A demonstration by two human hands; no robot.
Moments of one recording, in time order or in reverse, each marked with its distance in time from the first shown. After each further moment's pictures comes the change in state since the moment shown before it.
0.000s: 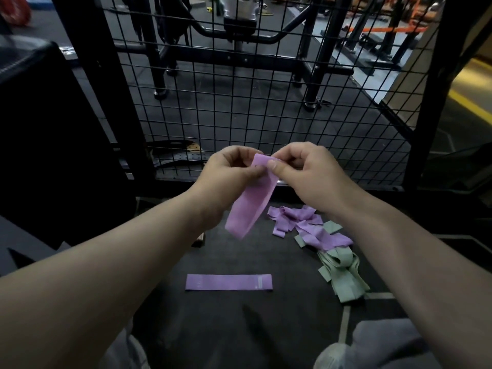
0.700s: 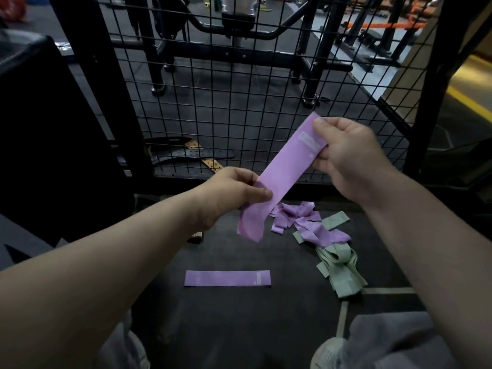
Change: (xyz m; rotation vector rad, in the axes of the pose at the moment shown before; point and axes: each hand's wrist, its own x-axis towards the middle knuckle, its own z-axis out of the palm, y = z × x) left_hand -0.006 -0.009 -0.002 0.195 -0.268 -0.215; right_hand 0.008 -0.013 -0.031 0.571 0.254 0.284
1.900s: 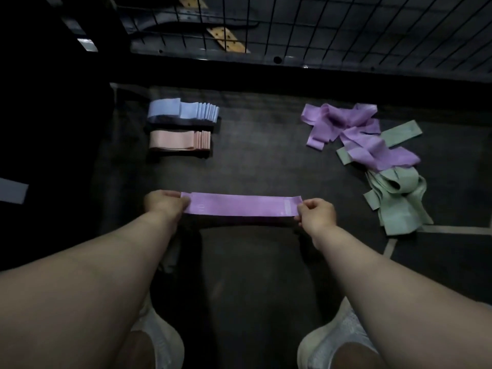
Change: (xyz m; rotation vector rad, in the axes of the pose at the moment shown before) left_hand 0.042 -0.356 -0.072 -0.059 0.854 -0.759; right_hand 0.001 0.423 -0.009 -0.574 0.184 0.774
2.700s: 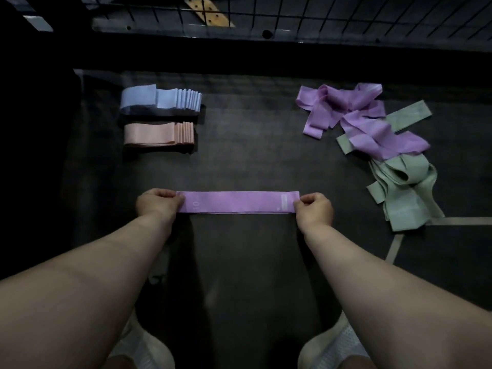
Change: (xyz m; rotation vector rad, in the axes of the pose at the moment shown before) left_hand 0.034 -0.015 0.038 0.068 0.084 0.022; right_hand 0.054 0.024 0.021 -0.127 0.155 -0.051
